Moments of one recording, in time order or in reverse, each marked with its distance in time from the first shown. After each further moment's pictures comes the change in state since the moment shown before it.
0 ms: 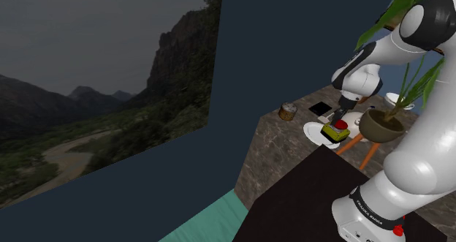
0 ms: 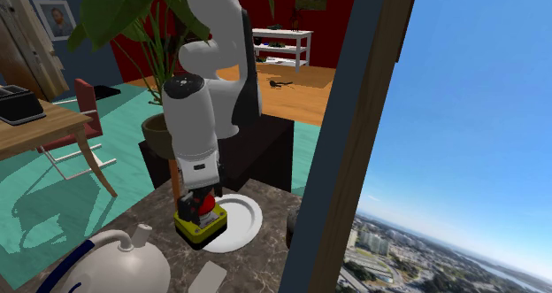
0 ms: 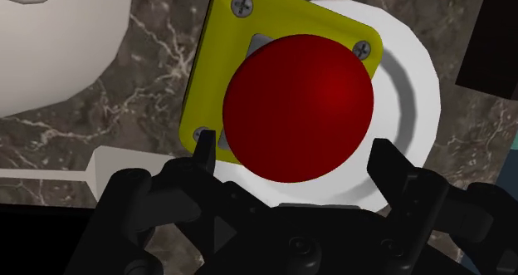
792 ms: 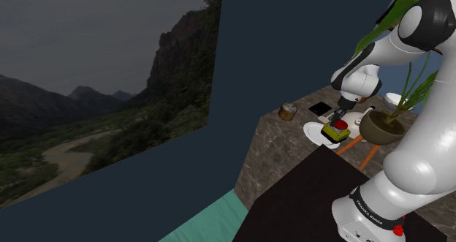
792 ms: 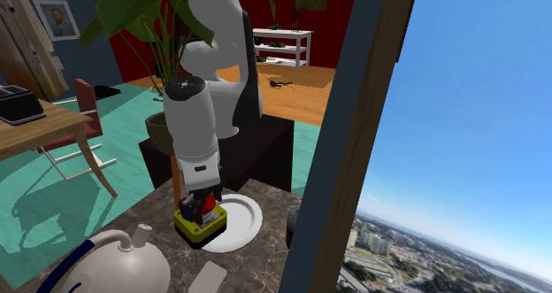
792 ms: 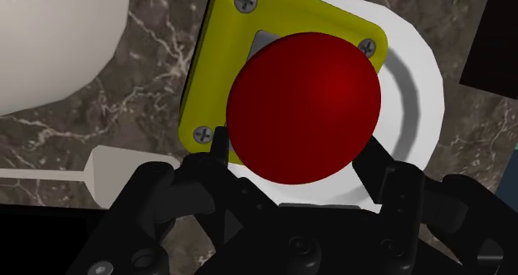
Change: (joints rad) arm -0.004 0.009 0.008 0.001 0.010 0.009 -0.006
